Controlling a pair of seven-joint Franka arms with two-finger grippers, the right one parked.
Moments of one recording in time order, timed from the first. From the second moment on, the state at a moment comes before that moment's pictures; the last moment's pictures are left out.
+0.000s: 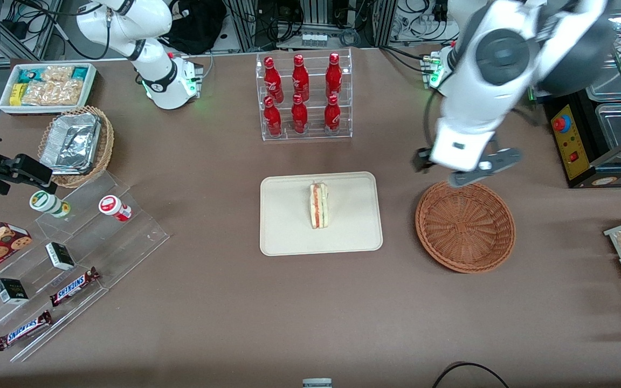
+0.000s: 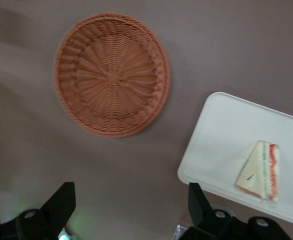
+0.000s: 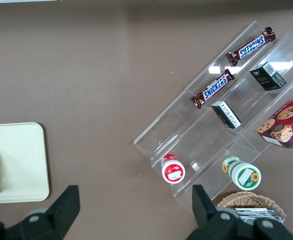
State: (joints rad) arm -0.27 0.08 -0.15 -1.61 0.08 1.55 -0.79
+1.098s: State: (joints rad) arm 0.05 -0.10 -0.15 -1.67 0.07 1.38 -0.18
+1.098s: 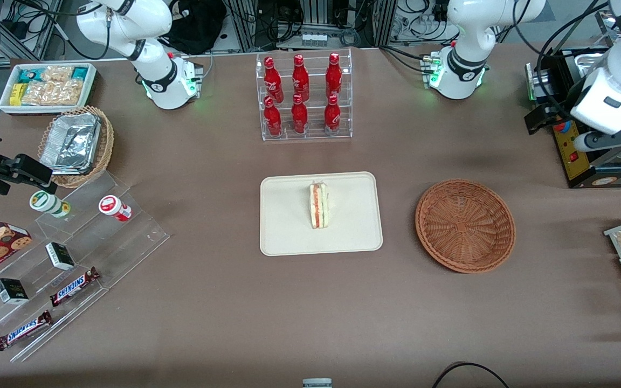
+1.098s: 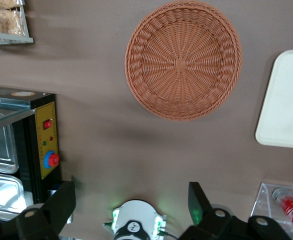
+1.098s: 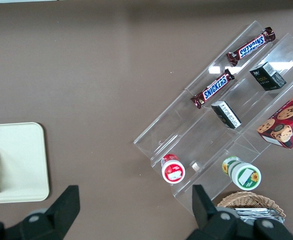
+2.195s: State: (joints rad) arm 0.06 0.00 -0.15 -1.51 0.03 1.43 -0.10
